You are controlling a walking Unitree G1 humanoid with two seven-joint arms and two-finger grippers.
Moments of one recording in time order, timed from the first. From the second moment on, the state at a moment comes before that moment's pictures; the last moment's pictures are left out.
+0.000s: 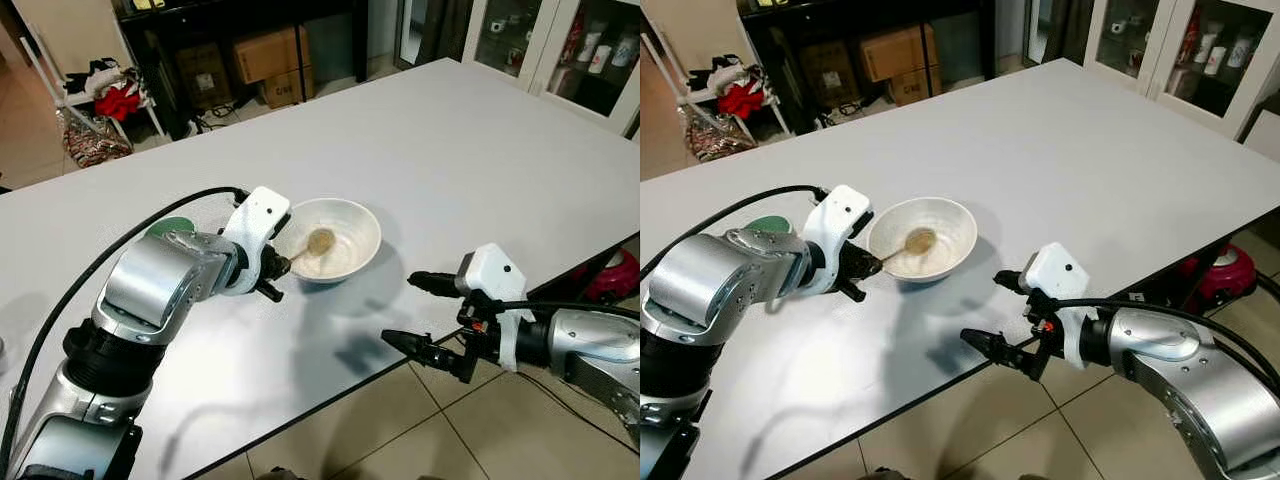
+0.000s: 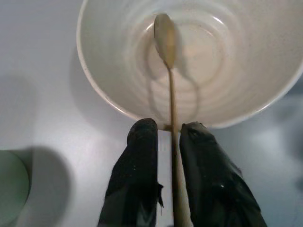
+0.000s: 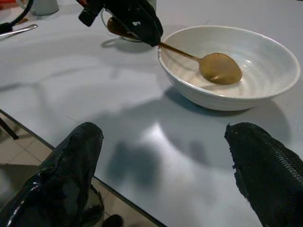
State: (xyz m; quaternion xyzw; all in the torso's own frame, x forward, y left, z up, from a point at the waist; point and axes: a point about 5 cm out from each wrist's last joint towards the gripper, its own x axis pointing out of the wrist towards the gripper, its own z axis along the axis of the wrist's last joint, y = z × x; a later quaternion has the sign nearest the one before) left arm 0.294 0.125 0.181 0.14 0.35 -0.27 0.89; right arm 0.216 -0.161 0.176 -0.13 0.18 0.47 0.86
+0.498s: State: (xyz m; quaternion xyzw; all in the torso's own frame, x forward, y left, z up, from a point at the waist) left arm 0.302 0.116 0.212 0.07 0.18 -0.26 0.95; right arm 0.221 -0.161 0.184 -0.11 0.14 0.44 0.88
